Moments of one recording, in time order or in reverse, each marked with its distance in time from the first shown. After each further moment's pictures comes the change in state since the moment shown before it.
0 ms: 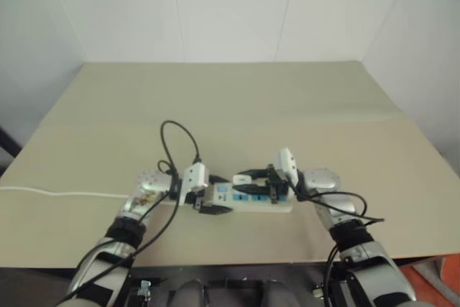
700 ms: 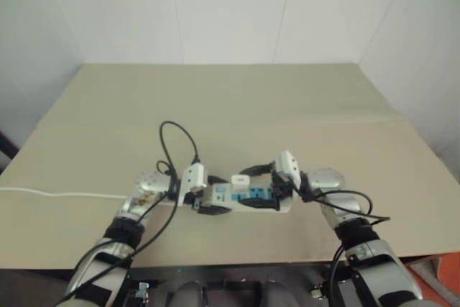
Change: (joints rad) left arm 0.004 0.011 0.000 -0.009 -0.004 0.024 0.000; right arm -0.014 -0.042 0.014 0.025 -0.032 0.030 0.028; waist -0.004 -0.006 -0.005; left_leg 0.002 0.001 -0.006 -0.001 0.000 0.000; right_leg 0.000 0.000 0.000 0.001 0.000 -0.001
